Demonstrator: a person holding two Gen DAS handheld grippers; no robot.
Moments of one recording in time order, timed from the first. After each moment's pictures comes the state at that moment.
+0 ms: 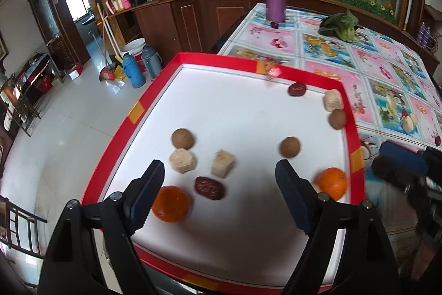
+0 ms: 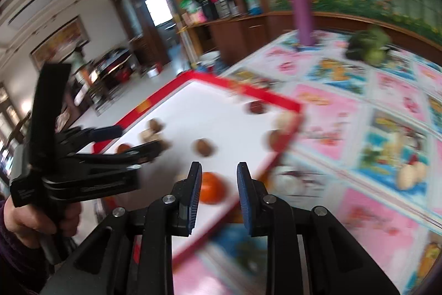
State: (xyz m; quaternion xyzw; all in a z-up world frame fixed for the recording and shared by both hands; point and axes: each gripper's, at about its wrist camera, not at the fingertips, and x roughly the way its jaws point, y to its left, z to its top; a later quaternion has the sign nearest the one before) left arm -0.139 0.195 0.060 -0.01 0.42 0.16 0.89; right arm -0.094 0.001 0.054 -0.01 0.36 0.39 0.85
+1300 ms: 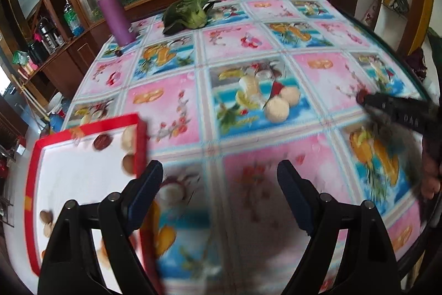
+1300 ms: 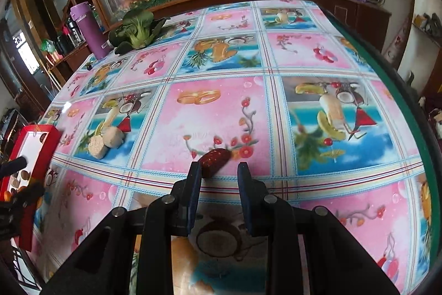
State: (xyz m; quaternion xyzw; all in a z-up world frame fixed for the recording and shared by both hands) left arm -0.064 -0.003 0.058 0.10 0.44 -0.06 0.89; right arm -0.040 -0.255 0.025 0.07 0.42 0.07 0.90
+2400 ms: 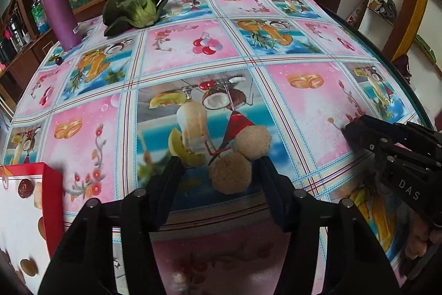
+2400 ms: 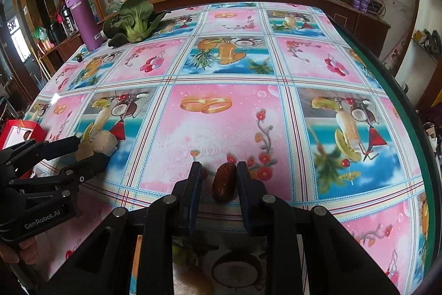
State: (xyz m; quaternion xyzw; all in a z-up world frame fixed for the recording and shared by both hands) left arm 0.009 -0.051 0.016 0.06 0.46 -0.13 0.88; right arm -0.017 -0.230 0.021 0.02 0.43 0.05 0.90
